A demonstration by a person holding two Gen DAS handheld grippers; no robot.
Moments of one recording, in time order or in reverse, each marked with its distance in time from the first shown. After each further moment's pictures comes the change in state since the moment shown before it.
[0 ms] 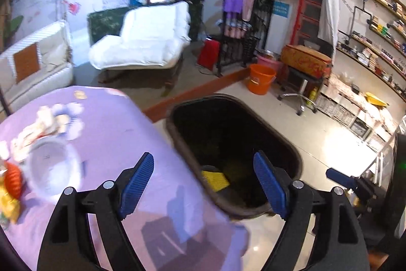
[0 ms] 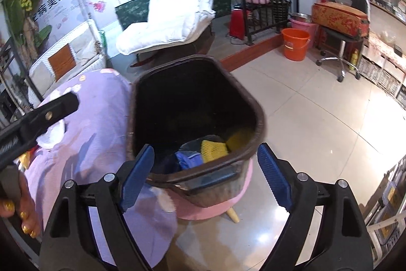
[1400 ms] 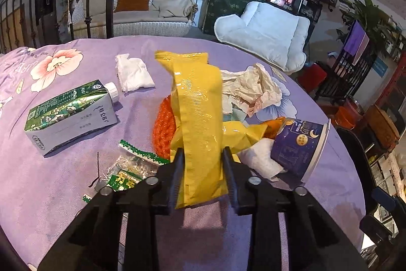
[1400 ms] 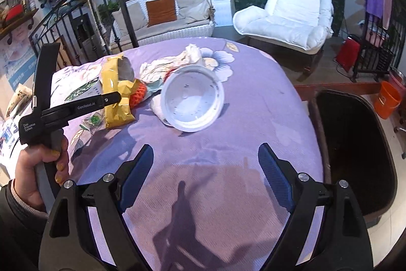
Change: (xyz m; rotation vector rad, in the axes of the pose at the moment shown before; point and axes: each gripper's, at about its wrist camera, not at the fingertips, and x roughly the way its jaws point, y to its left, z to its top) left arm -0.075 0.258 -0.067 -0.469 0.047 0.345; right arm 0.010 0.236 -0.016 -0.452 0.087 0.392
